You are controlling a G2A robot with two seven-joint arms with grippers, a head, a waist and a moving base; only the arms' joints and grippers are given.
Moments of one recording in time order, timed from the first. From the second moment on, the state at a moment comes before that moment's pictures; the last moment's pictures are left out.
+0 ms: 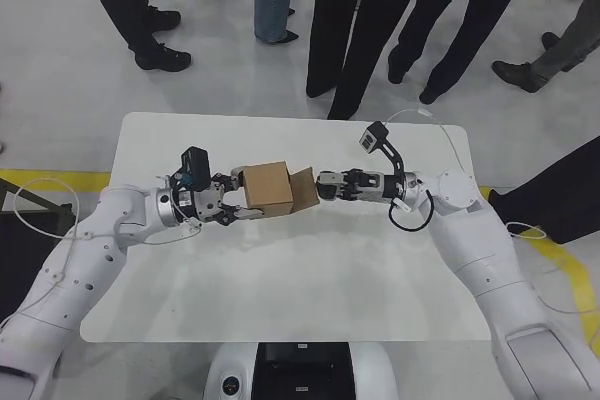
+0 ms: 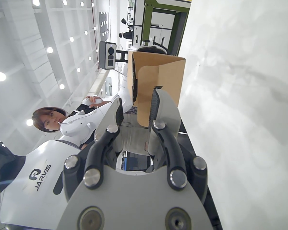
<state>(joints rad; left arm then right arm) 1.13 -0.78 -1.13 -1.50 1.02 -1.00 0.19 -0.80 -1.30 1.03 -1.04 0.54 -0.29 1.25</state>
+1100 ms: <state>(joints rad) 1.19 -0.81 -1.20 -1.54 1.10 -0.99 0.31 -0.80 -1.31 1.00 -0.83 0.55 -0.31 1.24</state>
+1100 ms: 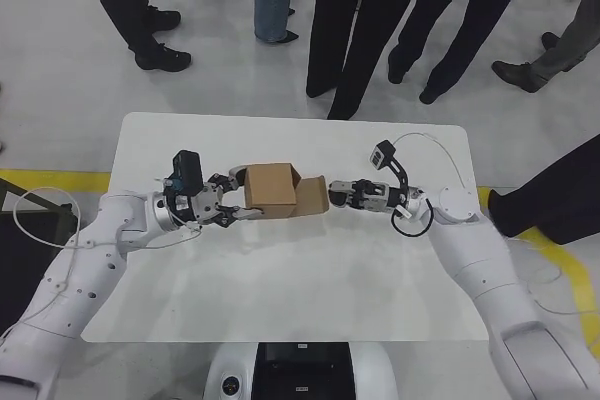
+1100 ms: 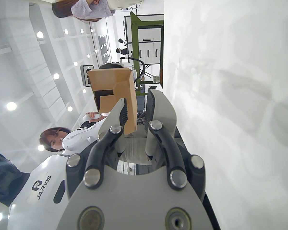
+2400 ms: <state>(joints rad) 1.21 -0.84 -1.21 -1.55 1.16 -0.98 0.26 -0.83 -1.31 0.98 -1.09 0.41 -0.29 1.21</state>
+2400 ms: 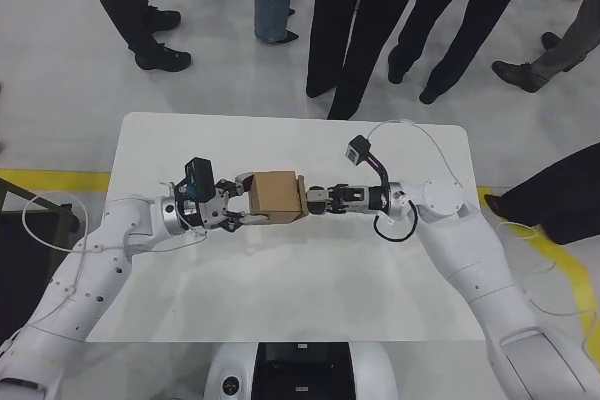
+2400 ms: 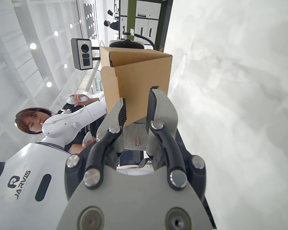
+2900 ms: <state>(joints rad) 1.23 -0.84 -1.23 -1.56 1.18 -0.98 0.28 -0.85 -1.30 0.99 -1.14 0.40 -0.27 1.20</state>
